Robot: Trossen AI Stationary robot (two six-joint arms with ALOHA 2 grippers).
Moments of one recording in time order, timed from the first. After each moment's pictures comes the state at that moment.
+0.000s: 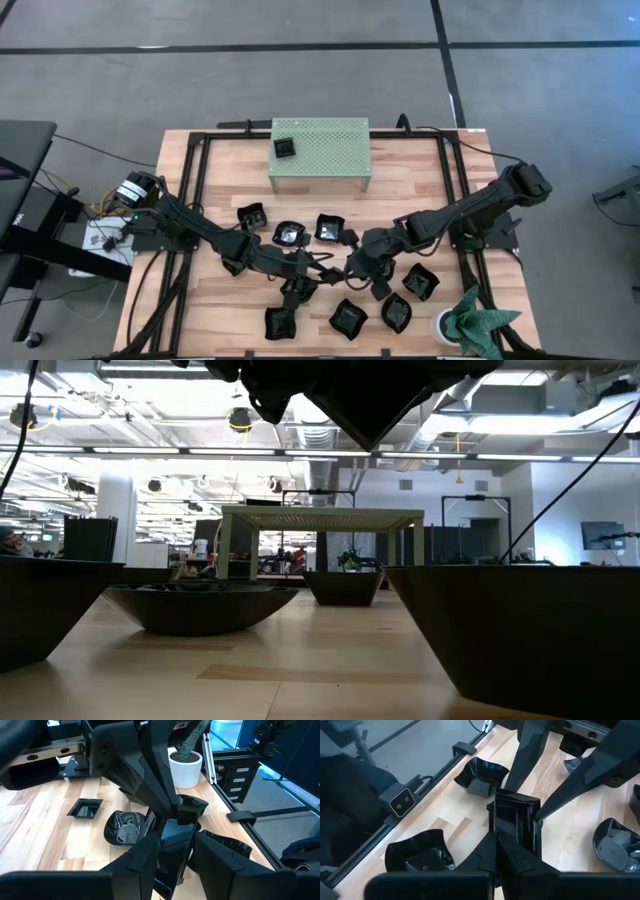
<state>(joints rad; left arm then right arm) -0.46 1.65 0.90 0.43 -0.24 -0.03 0.35 1.51 0.99 -0.07 -0.14 -0.13</state>
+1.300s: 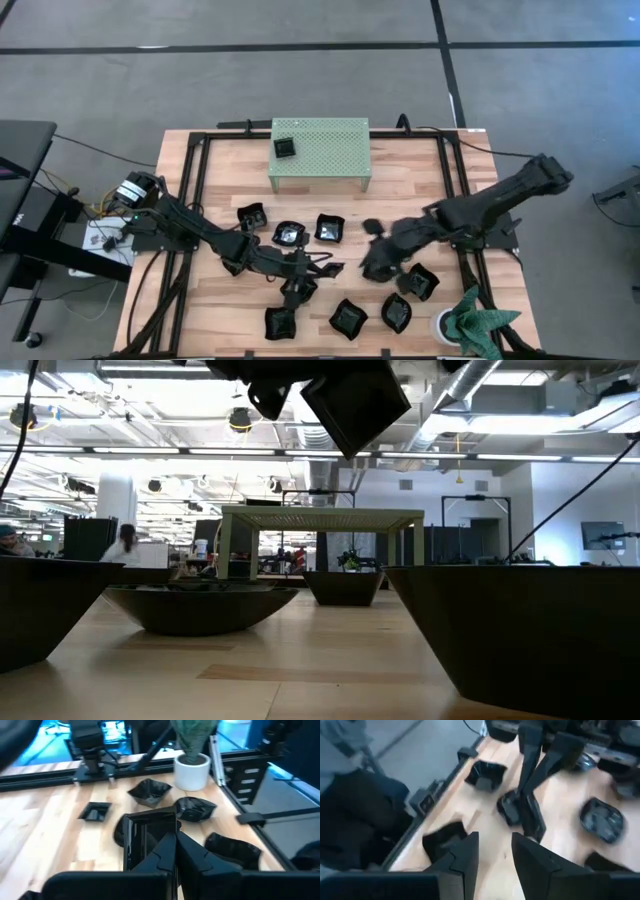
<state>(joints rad) -0.46 1.65 0.90 0.44 -0.29 0.00 0.43 1.25 1.04 -0.42 -0.03 0.01</state>
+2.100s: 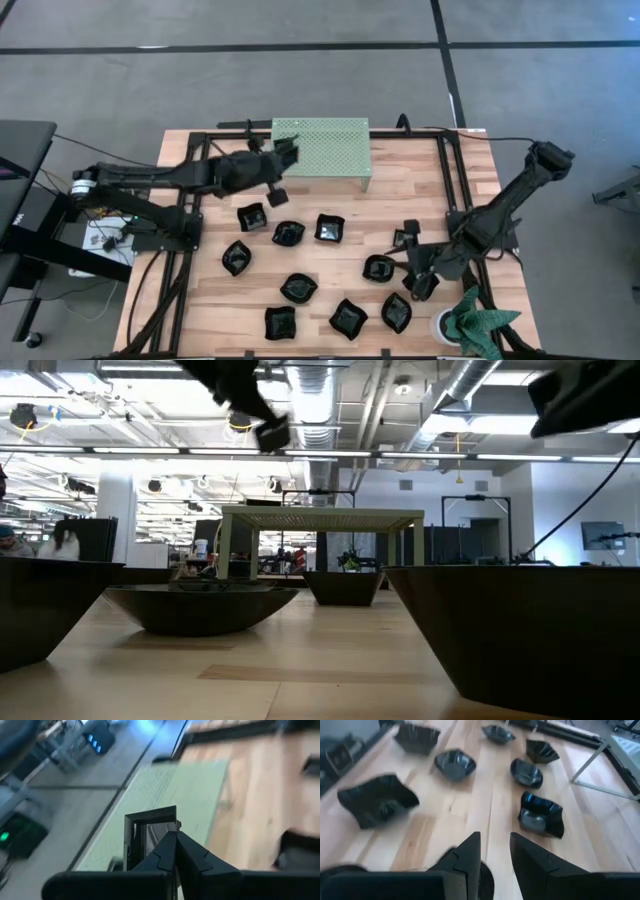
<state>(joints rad) 0.08 1.19 0.98 -0.27 -0.49 0.26 0.75 1.02 0.54 -0.16 0.66 0.18</state>
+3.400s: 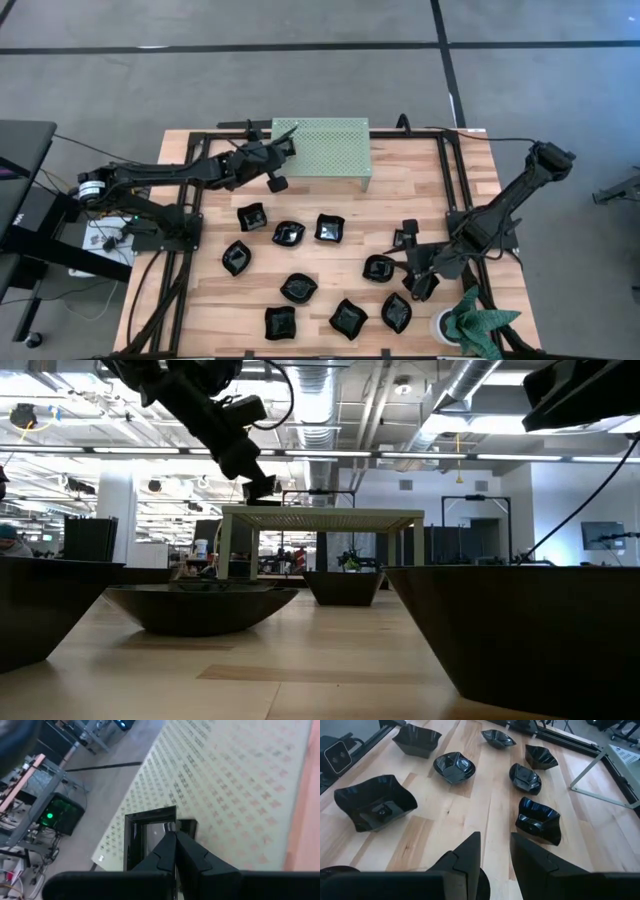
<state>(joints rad) 0.27 1.28 0.80 -0.05 -0.50 0.43 0.74 1.03 0.54 -0.14 0.65 0.13</state>
